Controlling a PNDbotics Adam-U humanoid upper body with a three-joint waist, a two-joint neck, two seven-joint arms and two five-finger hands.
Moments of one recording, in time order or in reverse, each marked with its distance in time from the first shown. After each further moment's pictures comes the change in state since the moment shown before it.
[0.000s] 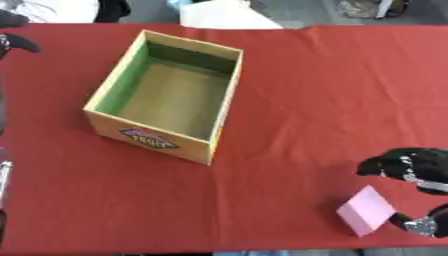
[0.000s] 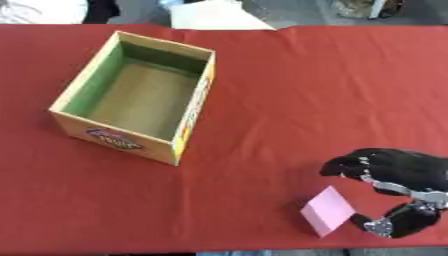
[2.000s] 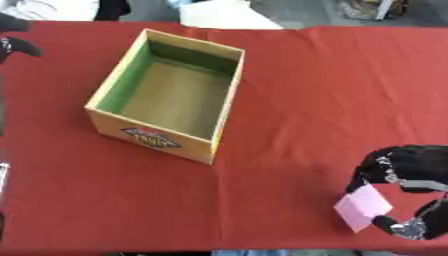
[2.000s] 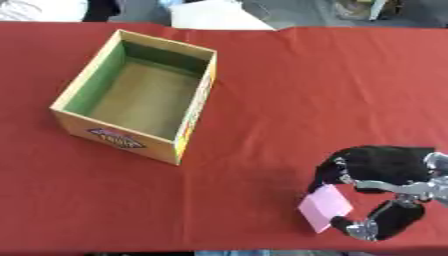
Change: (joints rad) left arm 0.000 -0.009 0.000 0.000 -0.005 0.011 -0.035; right arm -0.089 0.005 0.077 -0.036 -0.121 -0.022 0.150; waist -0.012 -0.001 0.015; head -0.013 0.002
